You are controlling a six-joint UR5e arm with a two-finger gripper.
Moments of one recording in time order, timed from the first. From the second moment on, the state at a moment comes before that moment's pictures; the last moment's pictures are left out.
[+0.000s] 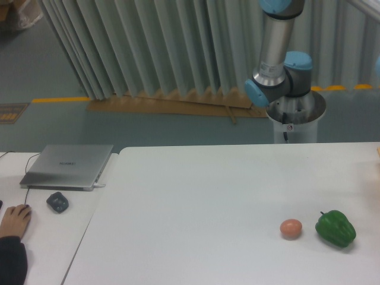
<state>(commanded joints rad) 2.84 -1.95 -1.47 -1.25 1.77 1.75</state>
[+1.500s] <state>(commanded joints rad) 2.78 -2.08 -1.48 -1.13 1.75 1.52</state>
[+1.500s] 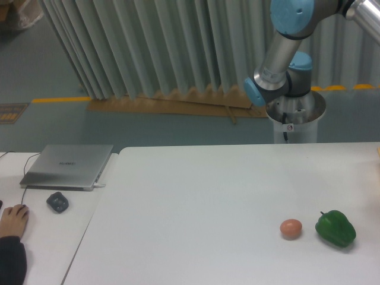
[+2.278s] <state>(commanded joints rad) 2.77 -2.07 -1.49 -1.16 1.75 1.48</state>
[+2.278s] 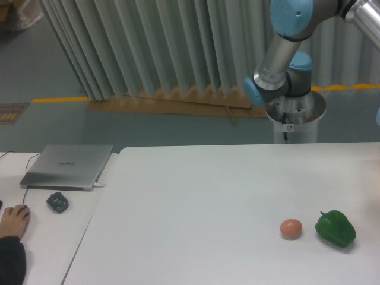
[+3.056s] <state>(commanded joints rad) 2.78 -1.92 -1.48 -1.39 1.60 1.42</state>
